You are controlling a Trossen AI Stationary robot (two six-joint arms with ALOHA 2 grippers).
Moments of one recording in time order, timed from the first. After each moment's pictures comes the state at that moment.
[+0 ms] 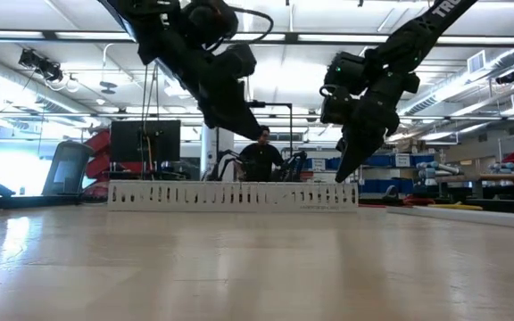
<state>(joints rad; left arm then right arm) 0.19 1.60 1.01 -0.12 0.05 -0.01 -0.46 1.57 0.90 -0.37 -0.33 -0.28</state>
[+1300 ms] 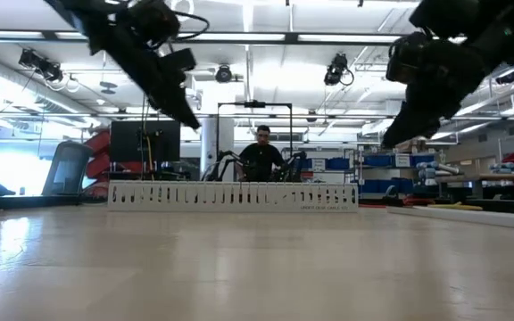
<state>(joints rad) 0.45 1.21 0.79 -0.25 -0.08 0.18 -0.05 0.96 0.46 -0.15 0.01 0.31</state>
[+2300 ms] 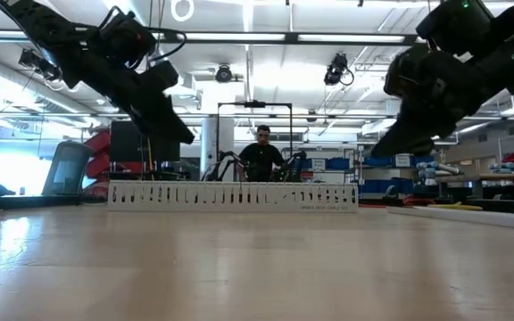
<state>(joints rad) 0.45 1.14 0.50 0.11 0.11 0.02 0.02 1.09 0.33 0.25 0.03 0.39</state>
